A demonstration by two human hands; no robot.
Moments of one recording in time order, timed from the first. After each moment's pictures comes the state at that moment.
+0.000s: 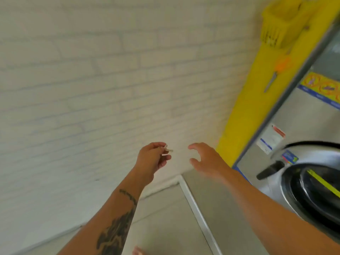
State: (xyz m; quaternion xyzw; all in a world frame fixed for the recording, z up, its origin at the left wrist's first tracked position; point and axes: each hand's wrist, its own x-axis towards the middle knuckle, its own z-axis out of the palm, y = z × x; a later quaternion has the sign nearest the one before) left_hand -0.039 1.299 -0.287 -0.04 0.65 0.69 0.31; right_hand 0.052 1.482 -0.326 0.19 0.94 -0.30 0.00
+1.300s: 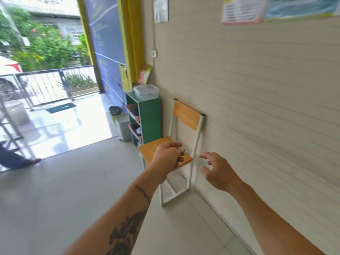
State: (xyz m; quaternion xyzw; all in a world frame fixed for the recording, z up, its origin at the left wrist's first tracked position) left_hand 0.139 0.268 -0.186 -0.37 0.60 0.67 -0.22; right_hand 0.008 0.406 -0.229 -0.43 0.84 -0.32 0.12
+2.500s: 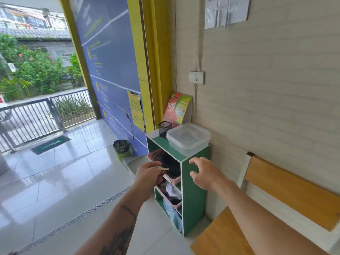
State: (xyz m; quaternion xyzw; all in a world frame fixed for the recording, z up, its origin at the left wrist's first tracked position) left_hand -0.028 -0.522 -0.209 -0.44 0.54 0.67 -0.25; right_hand -0.180 -0.383 -0.224 -0.42 0.87 -0.25 0.12
